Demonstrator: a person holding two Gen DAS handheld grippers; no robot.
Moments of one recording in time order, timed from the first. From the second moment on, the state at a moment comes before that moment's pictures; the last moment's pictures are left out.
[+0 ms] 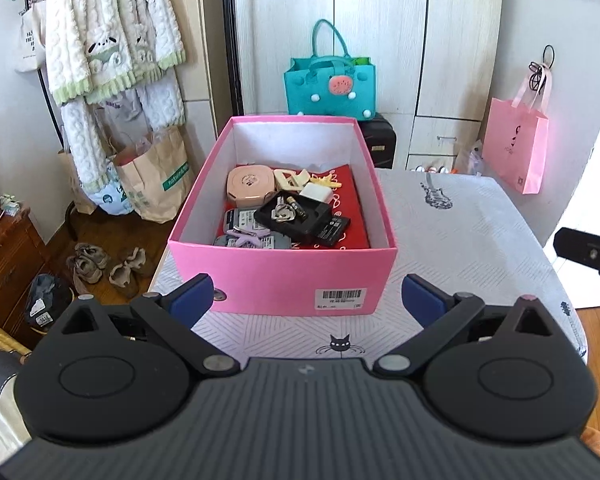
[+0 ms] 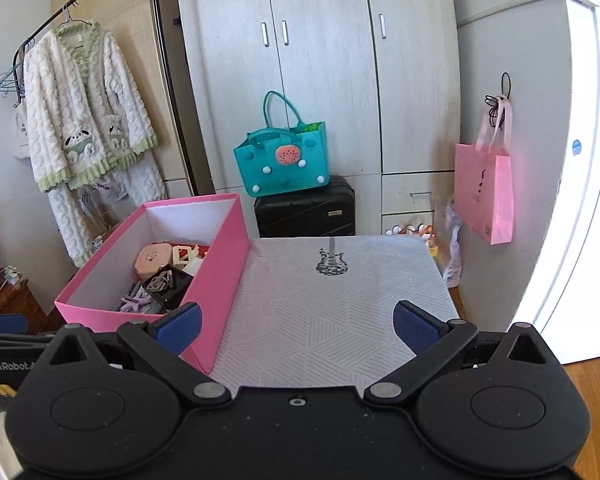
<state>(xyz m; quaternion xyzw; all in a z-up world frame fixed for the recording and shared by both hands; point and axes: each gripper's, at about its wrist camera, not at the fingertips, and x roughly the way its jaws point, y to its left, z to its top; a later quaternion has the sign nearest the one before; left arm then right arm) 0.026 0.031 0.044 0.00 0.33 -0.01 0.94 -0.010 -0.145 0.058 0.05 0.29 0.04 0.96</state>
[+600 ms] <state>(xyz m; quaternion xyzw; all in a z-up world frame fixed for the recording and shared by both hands) 0.038 0.039 0.036 0.00 0.31 0.01 0.95 -0.008 -0.131 0.047 0.03 0.30 0.02 0.95</state>
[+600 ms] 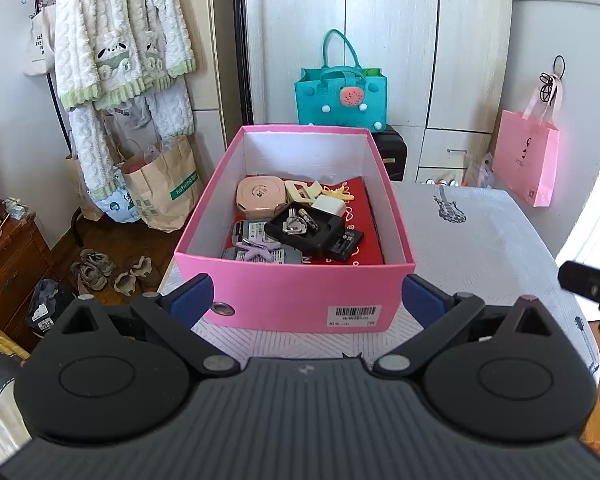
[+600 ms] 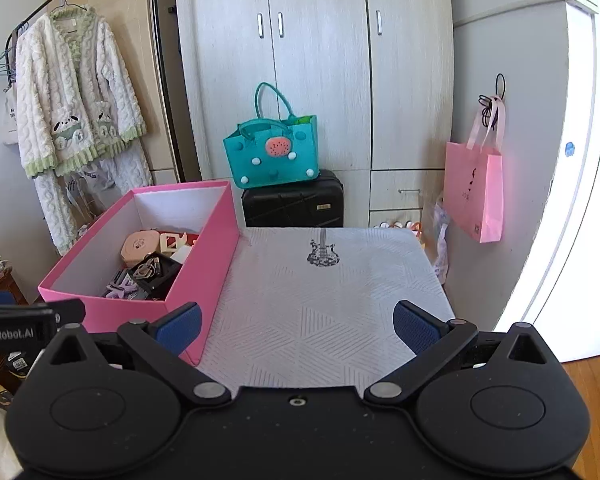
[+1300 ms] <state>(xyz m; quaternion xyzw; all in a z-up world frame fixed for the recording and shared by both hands) 0.022 0.037 0.034 0.01 0.30 0.00 0.96 -0.015 -0.129 0.042 0.02 0.29 0.02 0.96</state>
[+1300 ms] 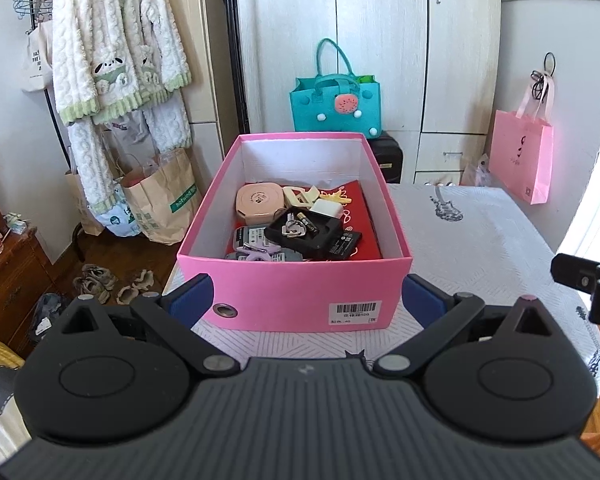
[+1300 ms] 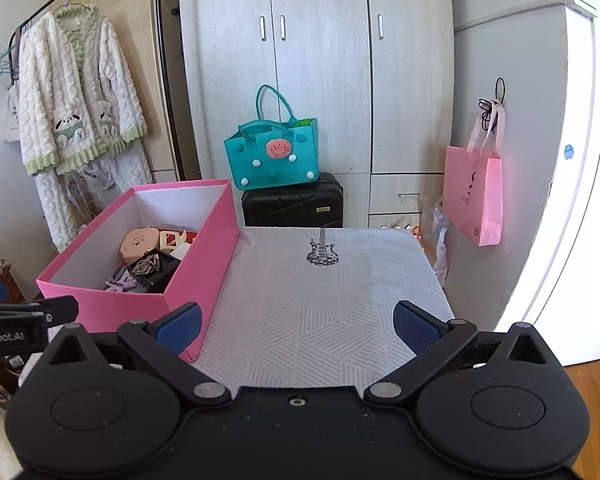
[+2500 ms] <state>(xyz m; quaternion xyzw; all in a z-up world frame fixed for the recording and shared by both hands) 0.005 0.038 0.033 0.02 0.28 0.01 0.96 -0.028 -0.121 0.044 0.00 0.27 0.00 0.96</state>
